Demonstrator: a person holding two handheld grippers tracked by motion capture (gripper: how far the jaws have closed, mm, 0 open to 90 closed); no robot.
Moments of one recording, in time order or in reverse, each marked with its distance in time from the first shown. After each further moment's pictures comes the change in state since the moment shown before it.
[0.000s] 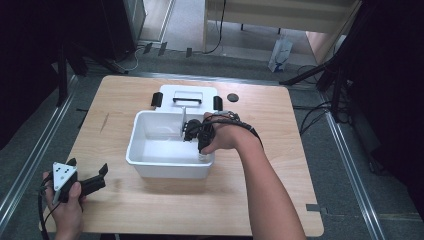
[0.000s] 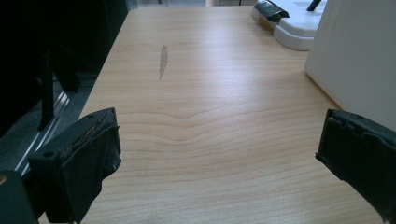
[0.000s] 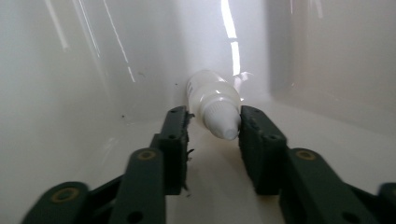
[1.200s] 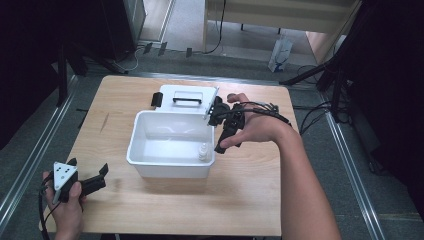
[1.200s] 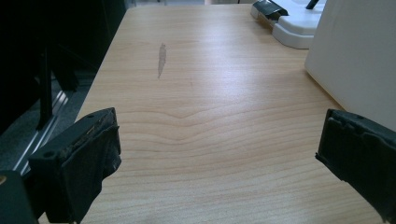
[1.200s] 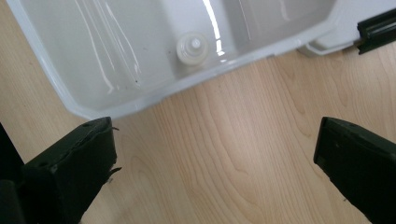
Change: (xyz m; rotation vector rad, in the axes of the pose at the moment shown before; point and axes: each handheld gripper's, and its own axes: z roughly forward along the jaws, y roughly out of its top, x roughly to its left) left arm 0.000 0.001 0.001 0.007 -0.004 -0.001; right arm -0.008 -0.065 -0.077 -0.128 -0.004 0.166
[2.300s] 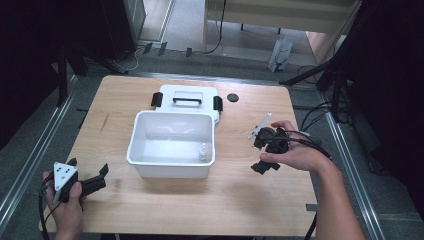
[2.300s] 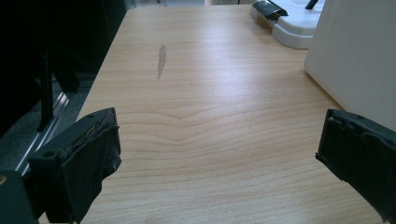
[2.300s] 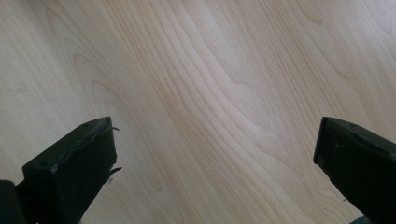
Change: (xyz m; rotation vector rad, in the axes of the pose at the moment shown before) left arm -0.001 0.000 0.000 -0.005 0.001 0.011; right arm -0.006 -0.128 0.031 -0.045 -0.041 0.177
